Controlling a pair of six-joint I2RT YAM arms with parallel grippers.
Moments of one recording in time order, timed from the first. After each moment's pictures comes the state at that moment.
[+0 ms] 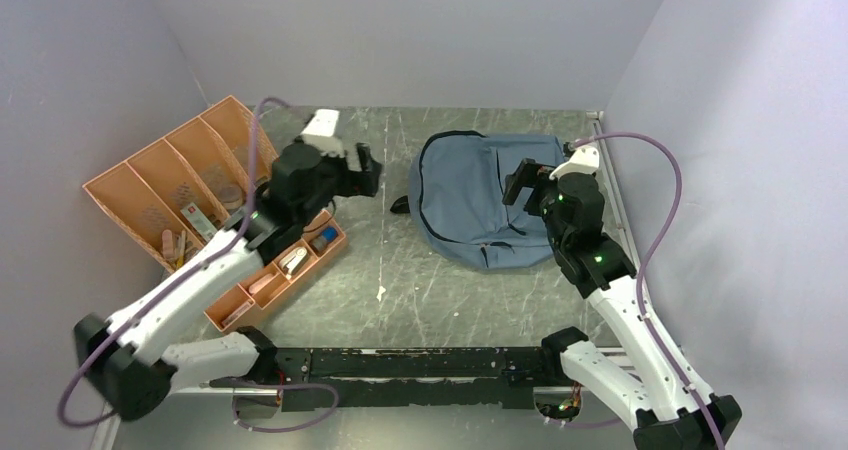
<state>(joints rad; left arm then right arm) -0.67 1.18 1.07 -0.18 -0.23 -0.31 0.37 0.82 0.84 -0.30 0.30 0.33</state>
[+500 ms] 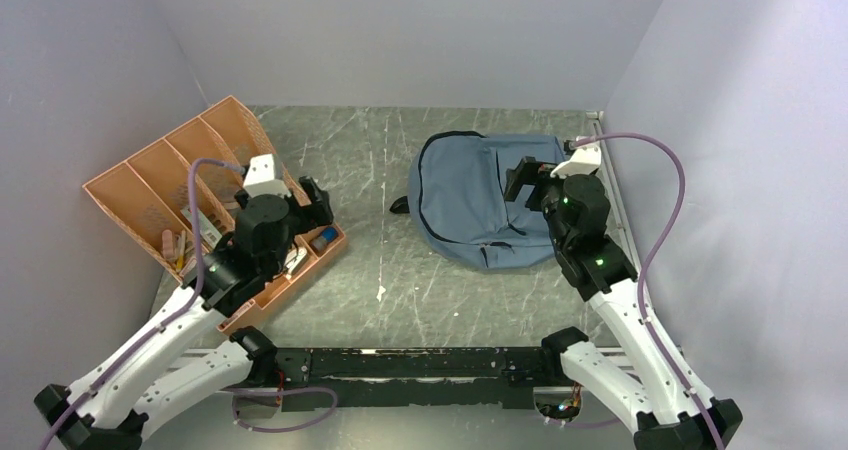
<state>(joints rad) -0.67 0.78 0.82 -0.36 -0.60 -0.51 0.37 0.81 0.84 -0.21 0.29 0.24</state>
